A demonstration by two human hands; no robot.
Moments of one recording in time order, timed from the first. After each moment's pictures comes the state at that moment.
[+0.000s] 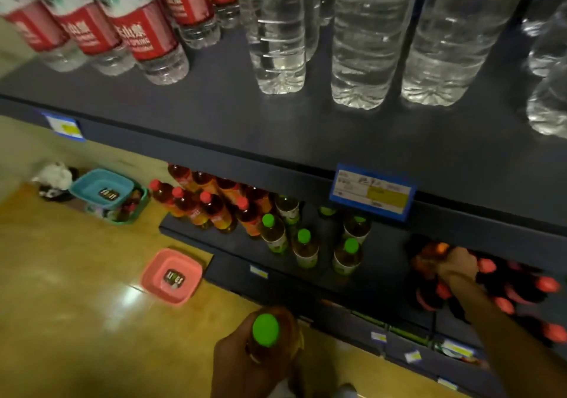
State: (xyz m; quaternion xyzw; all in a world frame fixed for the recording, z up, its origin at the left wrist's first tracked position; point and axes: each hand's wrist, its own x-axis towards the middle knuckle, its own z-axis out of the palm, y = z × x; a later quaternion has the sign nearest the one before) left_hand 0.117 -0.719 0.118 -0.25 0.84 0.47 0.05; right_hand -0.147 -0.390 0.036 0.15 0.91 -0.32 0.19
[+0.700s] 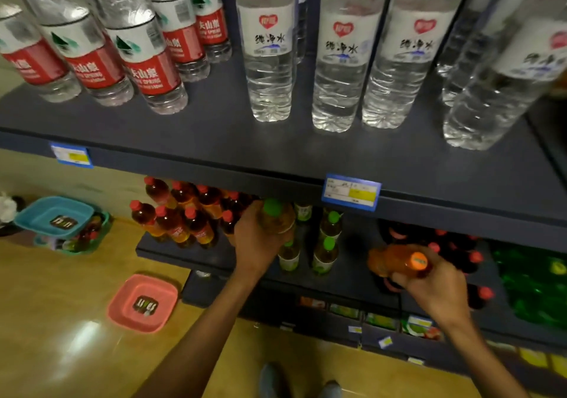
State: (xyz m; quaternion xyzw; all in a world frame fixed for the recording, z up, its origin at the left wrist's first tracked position) left_hand -0.048 -0.738 0.180 -0.11 0.86 0.47 -0.14; right_hand -0.018 -0.420 0.170 0.14 0.92 -0.36 -0.01
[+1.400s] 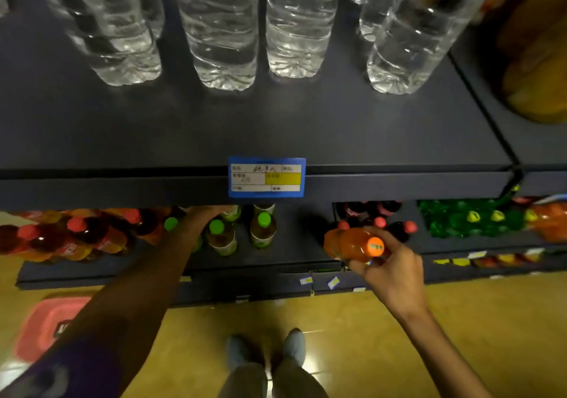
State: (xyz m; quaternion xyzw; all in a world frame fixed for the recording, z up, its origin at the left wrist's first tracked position) left_hand -0.177 -0.716 0.059 -0.26 0.82 0.35 0.36; right_hand 0.022 -0.409 0.159 0.21 0.91 -0.35 -0.05
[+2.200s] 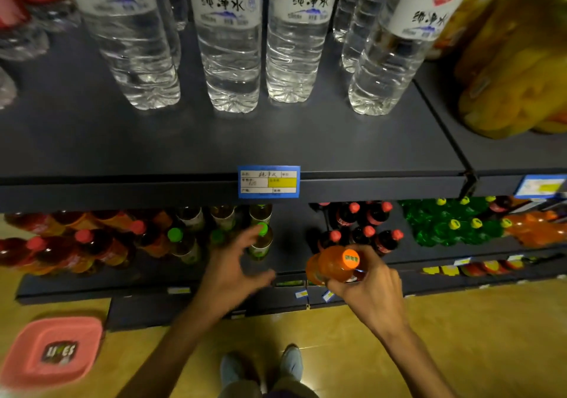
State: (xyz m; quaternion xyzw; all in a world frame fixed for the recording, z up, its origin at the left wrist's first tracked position) left_hand -0.022 -0.692 0.163 0.05 0.84 0.49 0.21; right_hand 0.050 -0.443 0.187 0.19 0.92 -0.34 -0.02
